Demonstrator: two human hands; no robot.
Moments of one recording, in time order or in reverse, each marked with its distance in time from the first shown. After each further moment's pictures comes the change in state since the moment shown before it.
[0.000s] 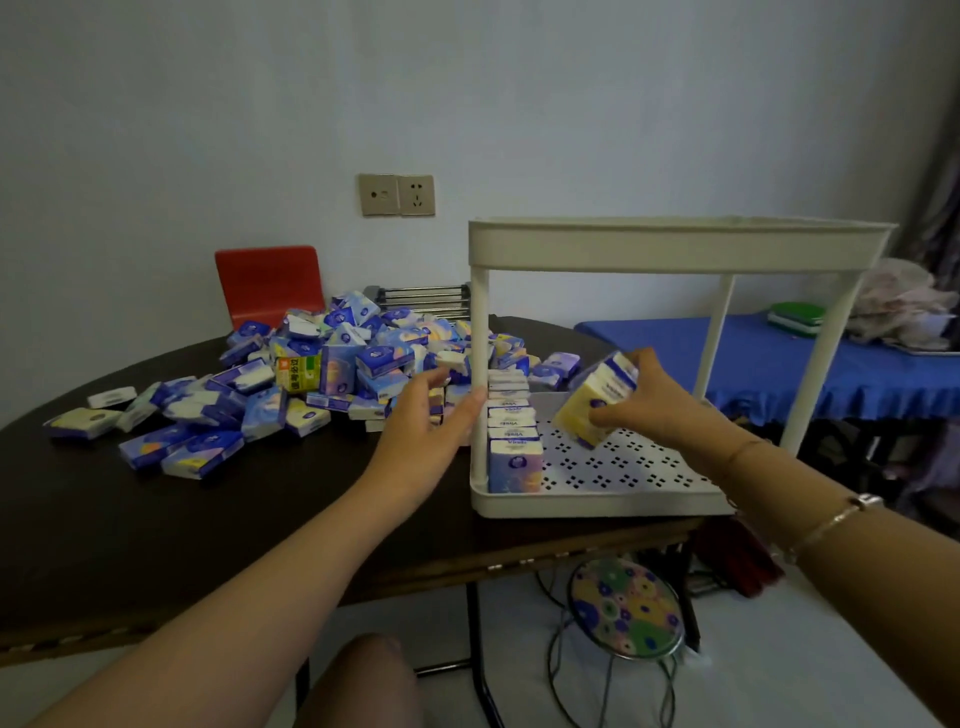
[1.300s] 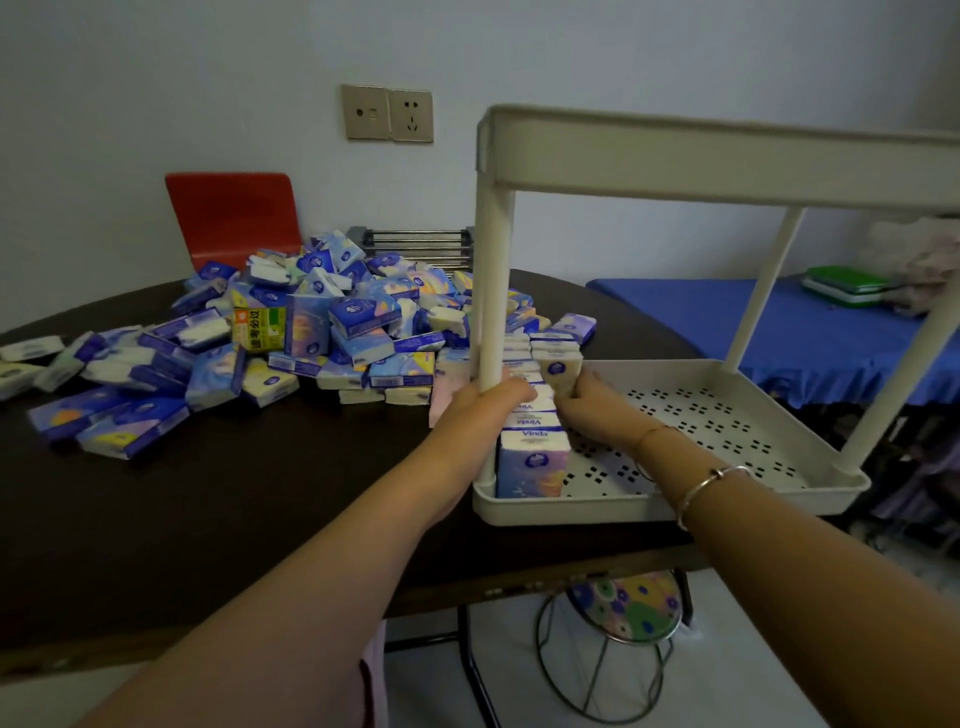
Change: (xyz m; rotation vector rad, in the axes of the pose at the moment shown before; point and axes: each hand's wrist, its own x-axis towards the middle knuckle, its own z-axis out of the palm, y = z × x) left_hand 0.053 -0.037 0.057 -0.506 -0.148 -0.452; right_hand 0.122 0.065 0.079 -0.414 -0.101 0.006
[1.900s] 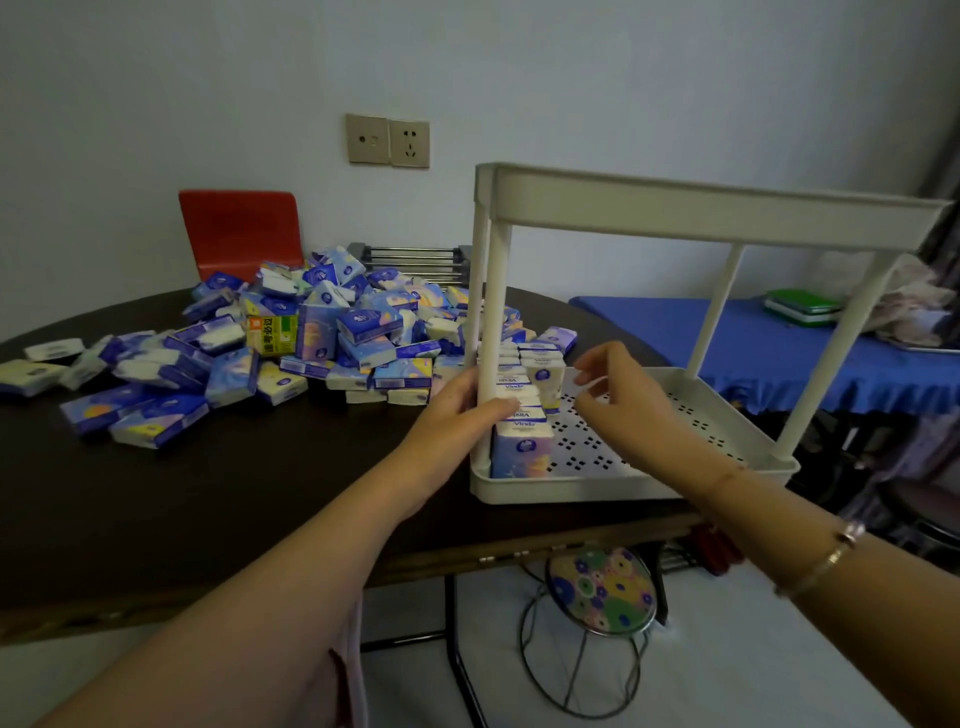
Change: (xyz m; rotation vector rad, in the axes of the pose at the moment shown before) left_hand -0.043 0.011 -0.015 0.240 -0.121 0.242; right_hand -0.121 -0.037 -0.051 0.166 0.238 -0.196
